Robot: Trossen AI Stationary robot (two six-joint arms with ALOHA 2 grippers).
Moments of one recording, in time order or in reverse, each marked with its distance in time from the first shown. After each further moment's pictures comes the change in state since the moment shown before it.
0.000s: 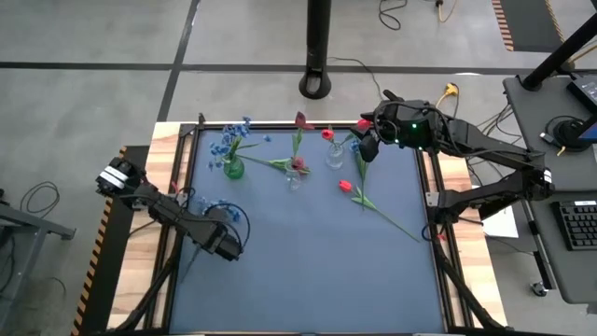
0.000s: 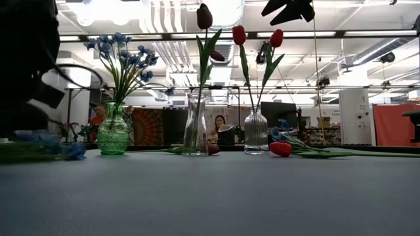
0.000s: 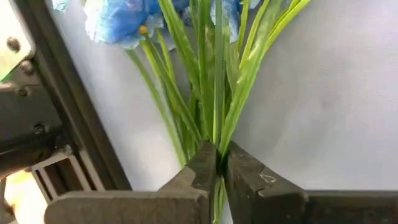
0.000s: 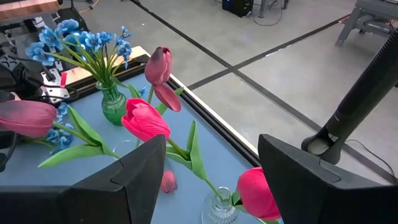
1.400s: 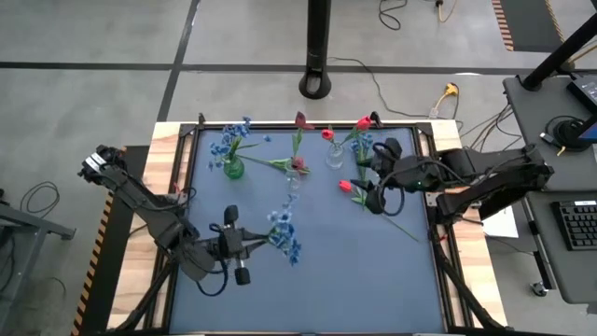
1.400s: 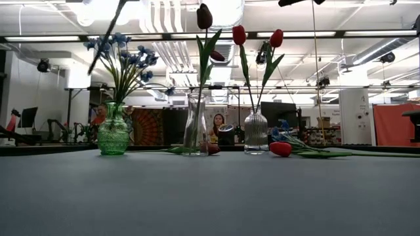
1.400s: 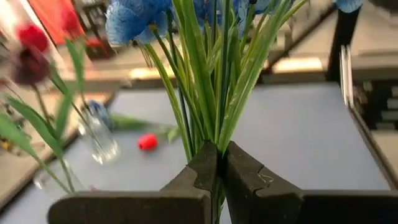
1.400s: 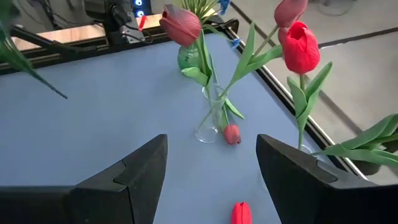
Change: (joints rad) left arm -0.201 -0.243 0.252 0.957 -0.889 1.416; right arm 0.463 -0.003 -0.028 -0.152 0.181 0.130
